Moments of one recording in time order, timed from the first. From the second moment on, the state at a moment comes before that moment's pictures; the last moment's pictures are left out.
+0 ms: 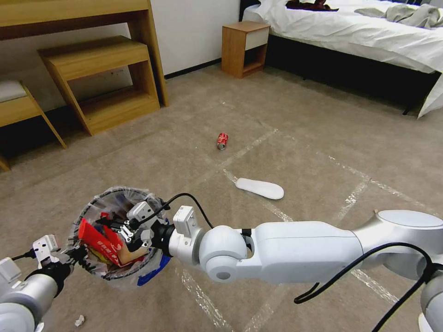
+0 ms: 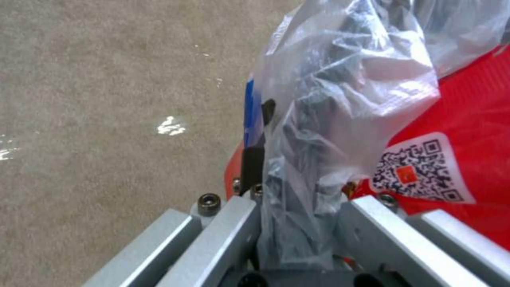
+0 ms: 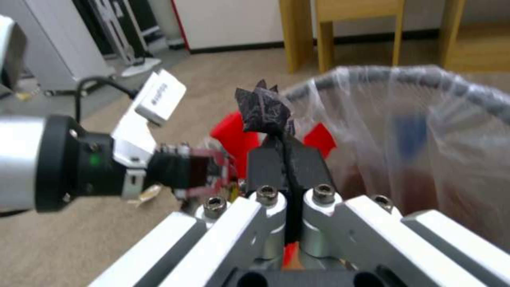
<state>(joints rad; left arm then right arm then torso) 1.80 -1.07 -1.02 -2.31 -1.28 0.48 -0.43 0.00 1.17 -1.10 1.95 1.23 -0.04 0.34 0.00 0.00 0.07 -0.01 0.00</state>
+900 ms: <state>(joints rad) 1.79 -1.07 -1.01 -2.30 -1.27 0.47 -0.42 -0.03 1.17 -1.11 1.92 1.22 -0.07 0.37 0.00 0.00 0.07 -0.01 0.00</state>
